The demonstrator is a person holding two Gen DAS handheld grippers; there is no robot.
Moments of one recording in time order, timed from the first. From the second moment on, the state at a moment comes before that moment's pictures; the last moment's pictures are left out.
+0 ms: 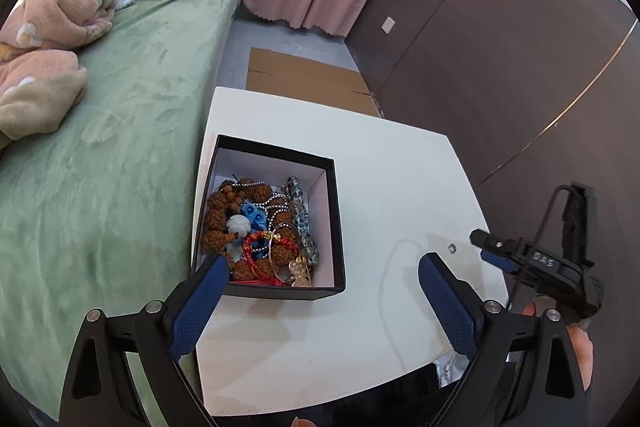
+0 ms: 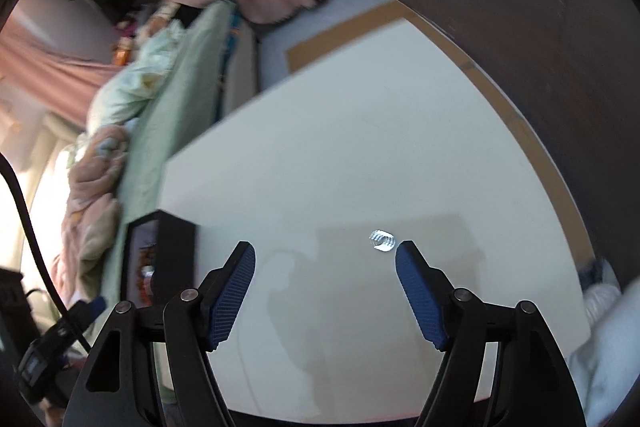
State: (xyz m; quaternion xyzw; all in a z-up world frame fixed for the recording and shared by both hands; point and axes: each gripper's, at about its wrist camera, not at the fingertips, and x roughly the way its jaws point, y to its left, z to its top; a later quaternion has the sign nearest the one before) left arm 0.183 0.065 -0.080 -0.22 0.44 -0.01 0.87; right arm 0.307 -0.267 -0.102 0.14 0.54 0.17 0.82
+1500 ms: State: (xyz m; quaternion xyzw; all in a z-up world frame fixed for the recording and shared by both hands) left arm 0.157 0.106 -0.087 -0.26 0.44 0.02 0.86; right arm 0.325 -0.224 -0.131 -0.02 0.55 0.04 0.83
